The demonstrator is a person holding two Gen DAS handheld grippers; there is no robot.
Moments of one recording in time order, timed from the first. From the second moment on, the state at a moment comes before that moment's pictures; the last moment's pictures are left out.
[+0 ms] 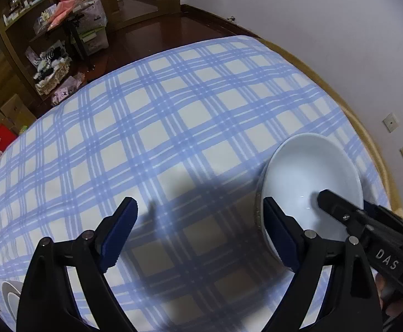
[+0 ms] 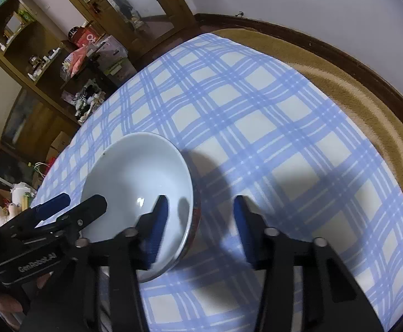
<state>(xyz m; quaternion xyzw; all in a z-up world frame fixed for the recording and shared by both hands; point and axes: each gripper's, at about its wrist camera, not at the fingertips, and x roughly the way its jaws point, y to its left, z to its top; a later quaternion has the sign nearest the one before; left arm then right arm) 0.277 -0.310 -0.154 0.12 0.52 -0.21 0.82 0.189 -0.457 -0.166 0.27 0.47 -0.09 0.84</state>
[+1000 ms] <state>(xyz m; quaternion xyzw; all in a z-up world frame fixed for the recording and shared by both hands) 0.252 -0.306 -0.141 0.07 0.56 -0.27 0.78 0.179 -0.428 -0.145 0.27 0.45 -0.06 0.85</state>
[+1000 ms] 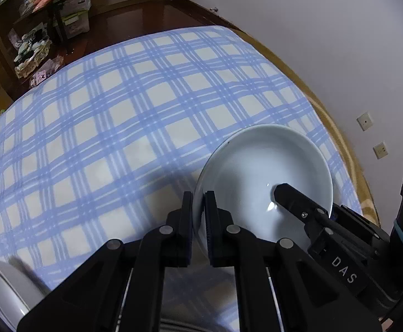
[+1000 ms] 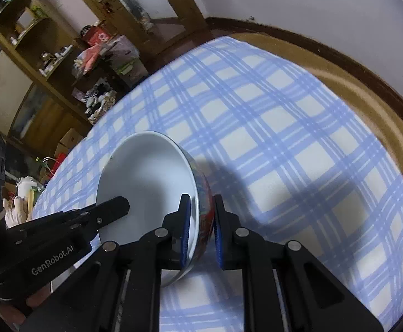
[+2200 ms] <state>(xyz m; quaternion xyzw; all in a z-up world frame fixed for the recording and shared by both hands) 0.178 -0.087 -0.060 -0.01 0.53 -0.14 0.84 0.170 -0.246 -0.070 0.18 0.41 0.13 0.88</state>
